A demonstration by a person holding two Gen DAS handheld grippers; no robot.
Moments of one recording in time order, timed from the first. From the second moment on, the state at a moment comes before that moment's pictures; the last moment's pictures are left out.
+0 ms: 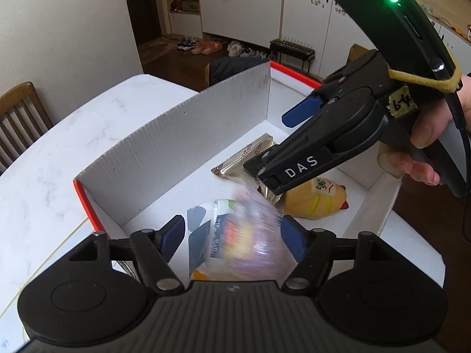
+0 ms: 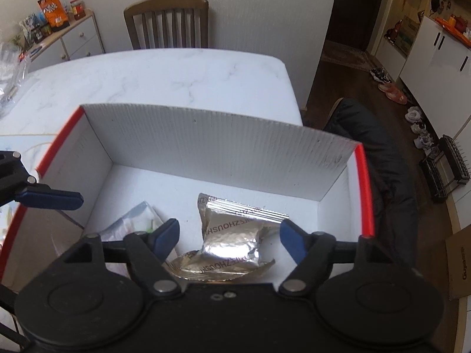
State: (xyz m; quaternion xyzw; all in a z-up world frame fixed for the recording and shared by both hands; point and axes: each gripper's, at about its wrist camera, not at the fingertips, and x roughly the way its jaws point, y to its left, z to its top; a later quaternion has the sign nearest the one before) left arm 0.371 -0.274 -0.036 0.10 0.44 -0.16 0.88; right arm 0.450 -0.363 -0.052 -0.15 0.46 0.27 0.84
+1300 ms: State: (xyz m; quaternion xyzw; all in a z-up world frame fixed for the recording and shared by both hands) left arm 0.256 -0.191 0.023 0.01 0.36 -0.15 0.92; right arm 0.333 -0.363 0.031 -0.06 0.37 0.27 0.89
